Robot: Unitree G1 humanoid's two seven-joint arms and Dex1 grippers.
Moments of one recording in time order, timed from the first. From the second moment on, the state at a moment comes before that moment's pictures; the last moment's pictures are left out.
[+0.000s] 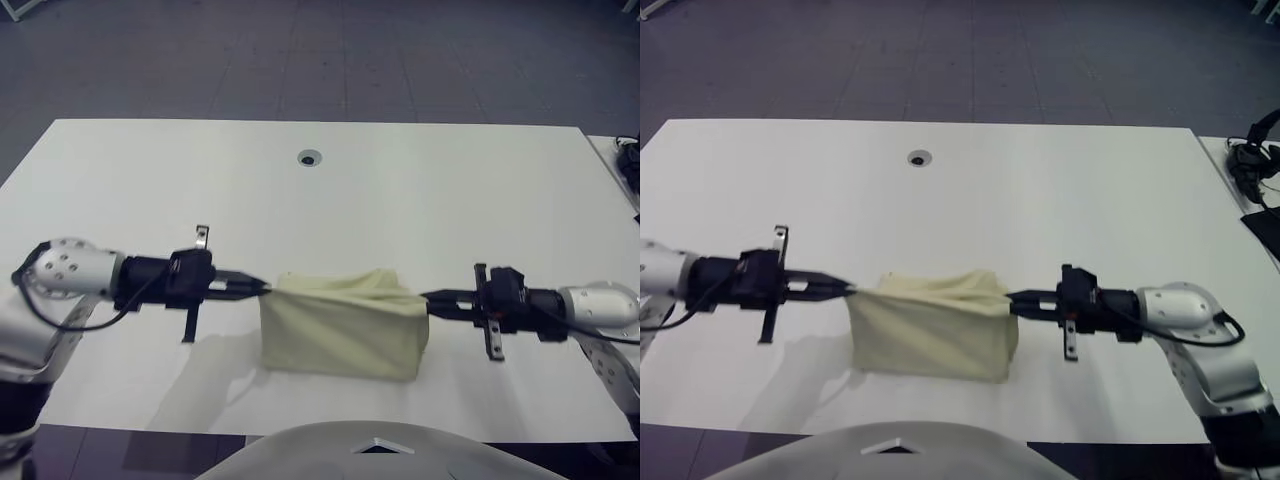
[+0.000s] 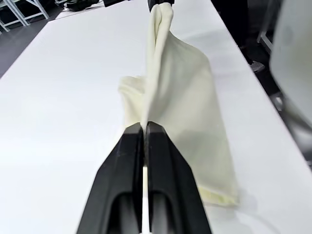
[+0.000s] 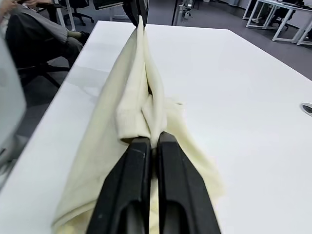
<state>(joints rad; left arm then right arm) -0.14 0.94 -0.05 -0.29 -0.53 0.17 -1.26 0.05 -0.87 0.01 -0.29 0.58 0.14 1.18</state>
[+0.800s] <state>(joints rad) -0.32 0.67 -0.11 0.08 -0.34 0.16 -1.08 -0.18 -0.65 0.04 0.11 0.34 0.04 1.04</state>
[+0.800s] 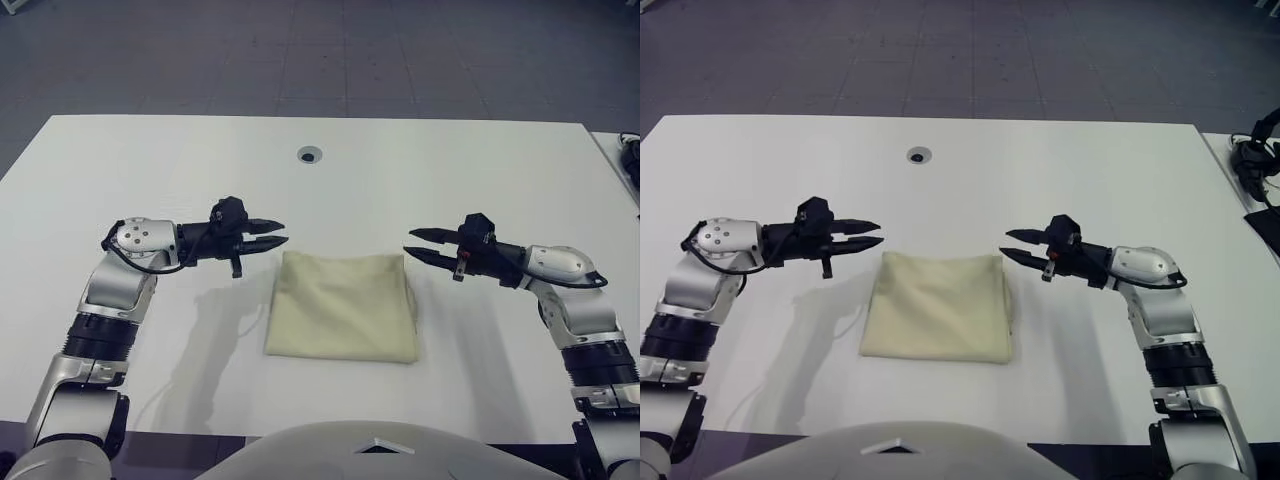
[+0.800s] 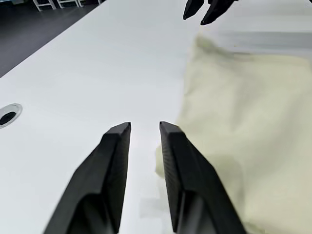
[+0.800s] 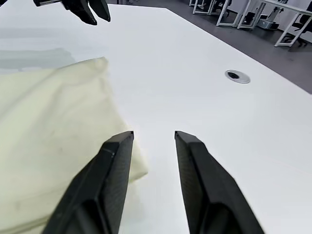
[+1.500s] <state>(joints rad) -0.11 0.51 0.21 -0.23 -0.41 0.14 -0.61 -0.35 -0.58 0.38 0.12 -0.16 -0.29 0.99</state>
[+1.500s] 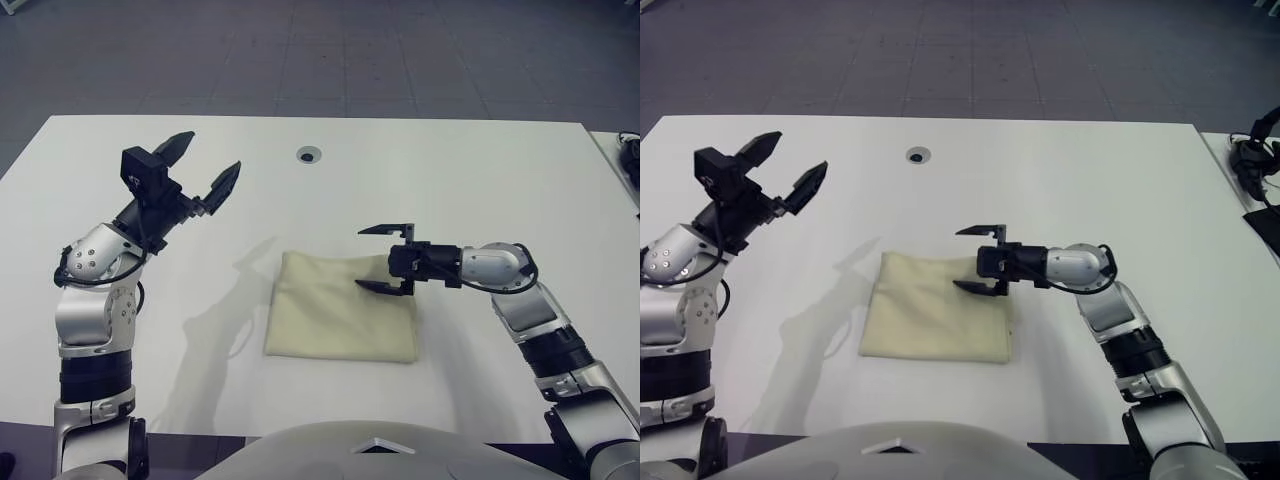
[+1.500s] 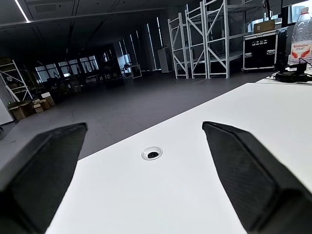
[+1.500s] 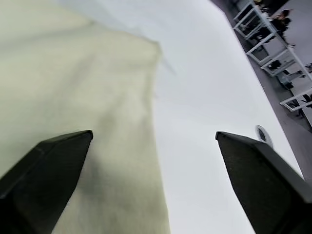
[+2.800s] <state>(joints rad) 0.22 0.41 0.24 -0.45 -0.39 0.08 -0.53 0.11 -0.94 -0.01 0.03 -0.06 -0.03 0.66</state>
